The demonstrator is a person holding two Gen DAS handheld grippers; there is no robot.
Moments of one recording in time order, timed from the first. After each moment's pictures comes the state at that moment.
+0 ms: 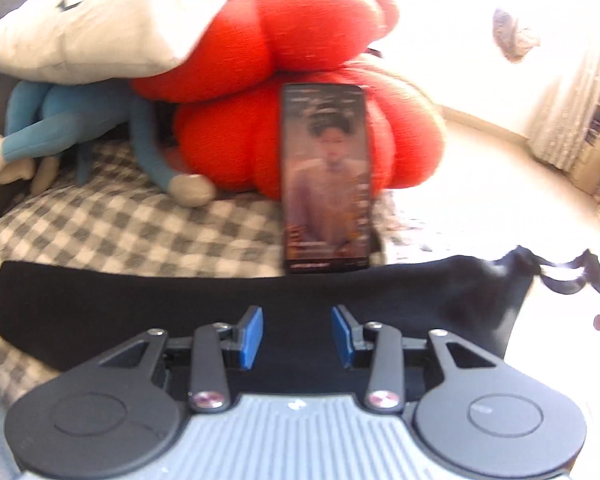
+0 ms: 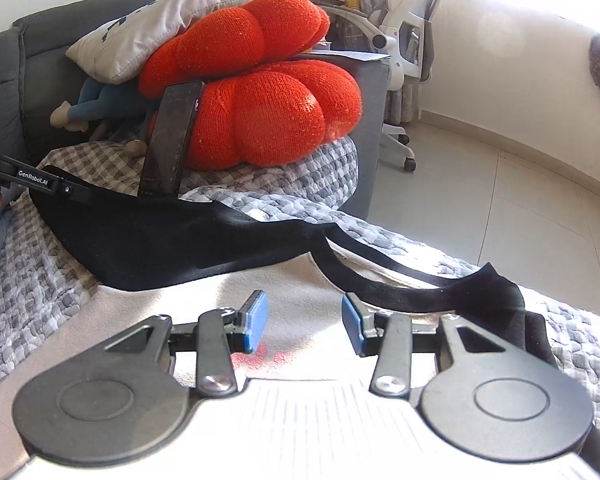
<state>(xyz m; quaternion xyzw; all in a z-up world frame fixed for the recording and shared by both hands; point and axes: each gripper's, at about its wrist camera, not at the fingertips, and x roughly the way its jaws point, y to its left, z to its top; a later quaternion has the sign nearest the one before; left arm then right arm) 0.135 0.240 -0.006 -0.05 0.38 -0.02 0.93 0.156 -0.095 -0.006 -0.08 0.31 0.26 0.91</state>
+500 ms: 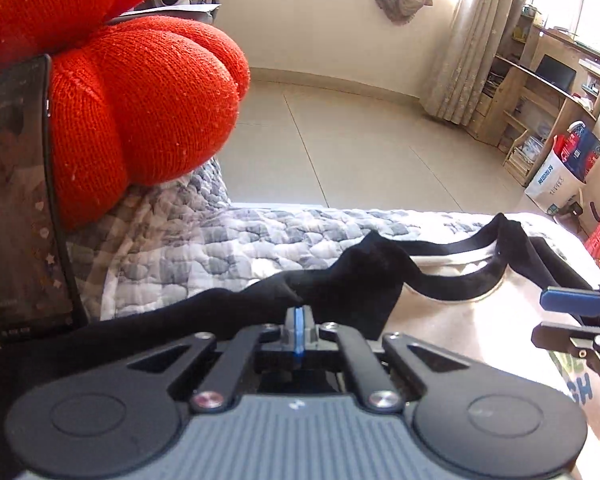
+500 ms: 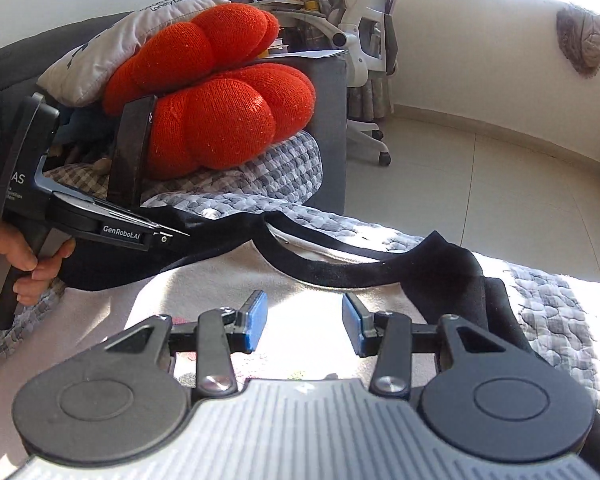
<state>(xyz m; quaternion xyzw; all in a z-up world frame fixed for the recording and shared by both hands) 0.220 0.109 -0.046 -0.03 0.38 -0.15 0.91 0.162 -0.132 -0.020 -0.04 0.31 0.23 0.92</state>
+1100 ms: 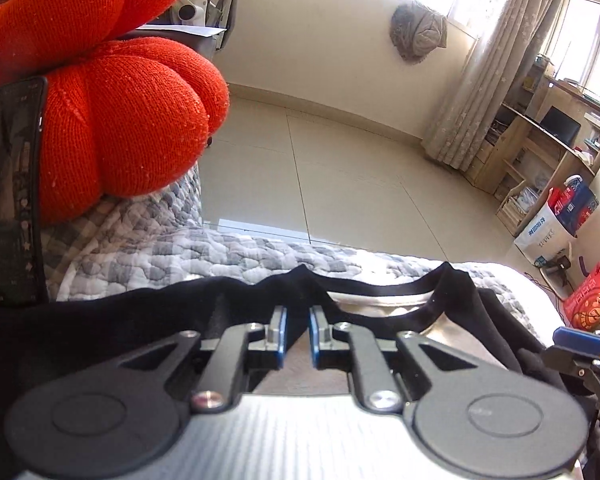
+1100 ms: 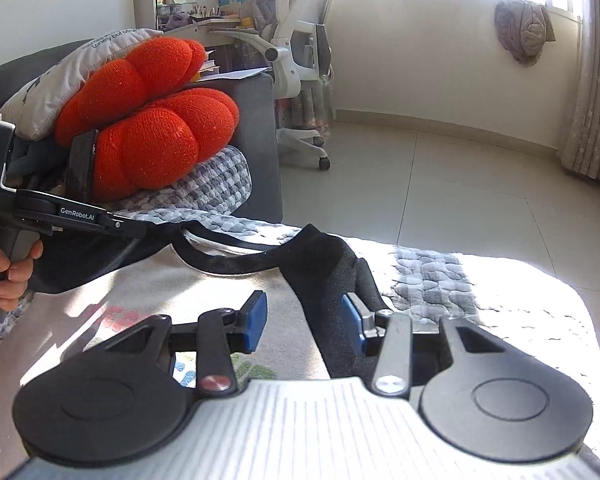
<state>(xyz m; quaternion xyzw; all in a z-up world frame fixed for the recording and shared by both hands) 0.181 0.066 -0.021 -0.09 0.36 -0.14 0.92 0.134 -0.207 0.006 -0.02 0.30 0.16 0.94</state>
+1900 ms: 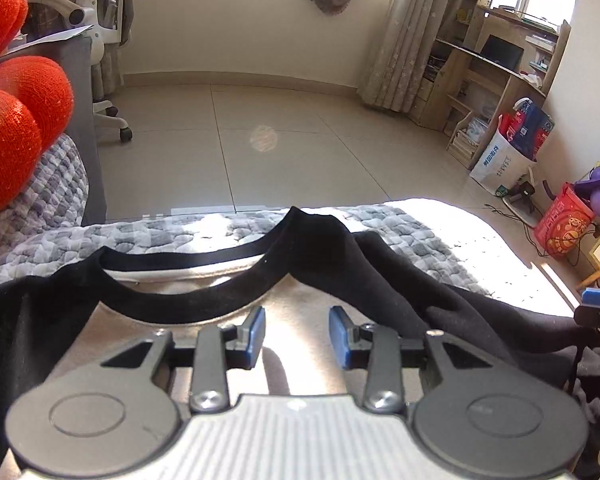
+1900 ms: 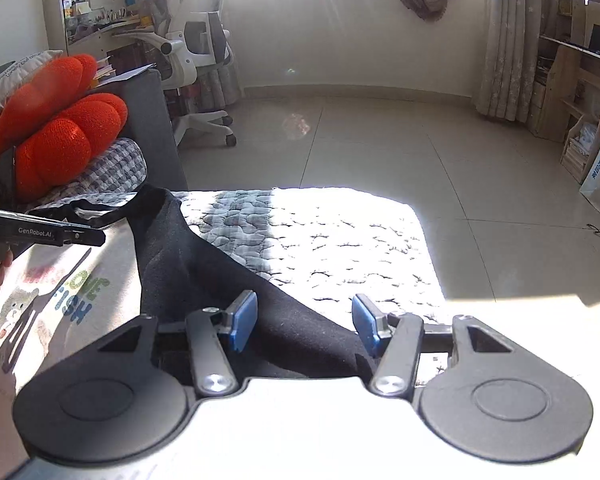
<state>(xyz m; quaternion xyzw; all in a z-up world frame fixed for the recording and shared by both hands) 0.181 -0.056 -0.028 -0.02 0.38 -0.22 0.90 0.091 -0.350 0.002 0.02 0.35 0.06 0.94</state>
